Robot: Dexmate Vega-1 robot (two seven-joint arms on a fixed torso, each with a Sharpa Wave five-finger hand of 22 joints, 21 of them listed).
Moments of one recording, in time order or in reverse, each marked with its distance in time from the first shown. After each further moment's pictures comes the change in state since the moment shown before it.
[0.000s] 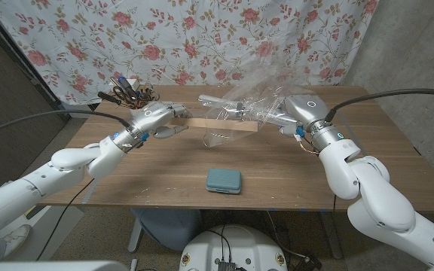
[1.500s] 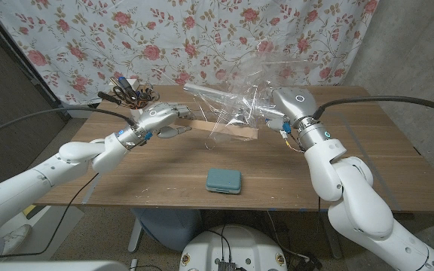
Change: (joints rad) left arm -0.149 -0.036 0.113 0.137 0.075 -0.104 0.064; left_hand -0.013 0.002 0.000 0.000 0.000 -0.004 -0.003 0.018 -0.004 0.000 0.000 0.001 0.001 0.000 0.000 0.005 0.002 0.000 0.000 0.008 -0.001; right arm 0.023 0.210 -0.079 0.007 -0.240 0.082 0.046; right_hand 0.003 -0.003 0.007 -0.007 0.003 0.000 0.000 -0.005 0.001 -0.003 -0.003 0.000 -0.018 0.000 0.000 0.005 0.000 0.000 0.000 0.004 -0.001
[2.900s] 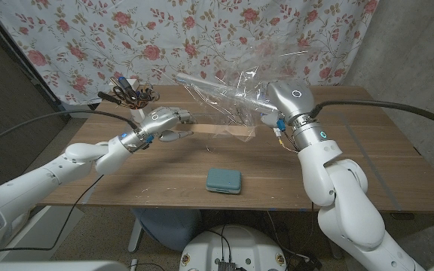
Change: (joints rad) left arm -0.074 -0.046 0.087 0.106 -0.005 -0.065 0.012; left_hand 0.000 0.000 0.000 0.000 -0.001 -0.004 -0.004 0.006 -0.006 0.004 0.004 -0.009 0.006 0.007 0.001 0.000 -0.002 0.000 0.000 0.012 0.001; right arm -0.058 0.159 0.010 -0.027 -0.144 0.096 0.013; right_hand 0.002 -0.002 0.001 -0.001 0.000 -0.001 0.001 0.005 0.005 0.005 0.005 0.000 -0.006 0.000 0.000 0.001 0.000 0.000 0.000 0.000 -0.006
